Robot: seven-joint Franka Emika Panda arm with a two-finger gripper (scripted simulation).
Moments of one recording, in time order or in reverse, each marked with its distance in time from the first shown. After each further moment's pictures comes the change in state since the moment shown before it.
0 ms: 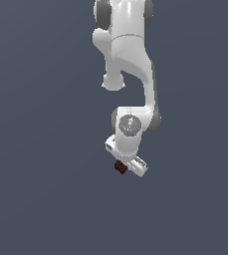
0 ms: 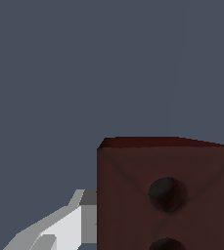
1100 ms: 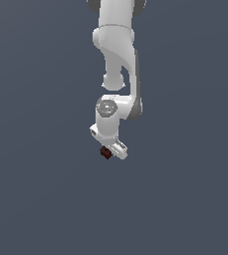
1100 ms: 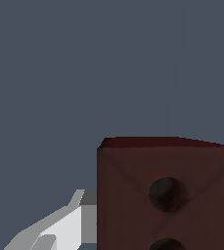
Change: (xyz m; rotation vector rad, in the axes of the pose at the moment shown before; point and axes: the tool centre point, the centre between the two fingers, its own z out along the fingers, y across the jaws) arm -0.008 0.101 -0.001 -0.002 -0.002 0.000
